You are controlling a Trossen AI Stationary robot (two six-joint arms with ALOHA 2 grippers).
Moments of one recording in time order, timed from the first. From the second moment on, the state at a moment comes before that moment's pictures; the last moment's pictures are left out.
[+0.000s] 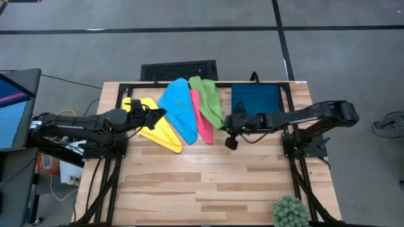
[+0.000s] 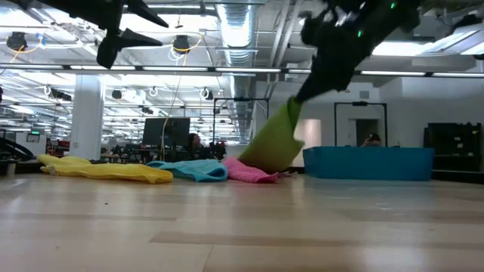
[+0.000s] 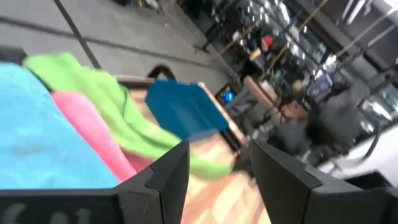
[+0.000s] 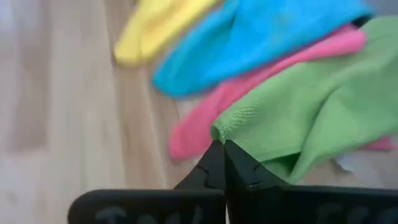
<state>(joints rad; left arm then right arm) -0.01 0.68 0.53 -0.01 -0.49 -0.86 0.00 1.34 0.83 -0.23 0.19 0.16</state>
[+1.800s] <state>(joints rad) 0.33 2.21 1.82 -0.45 0.42 0.40 0.72 1.49 0.83 -0.39 0.13 1.14</state>
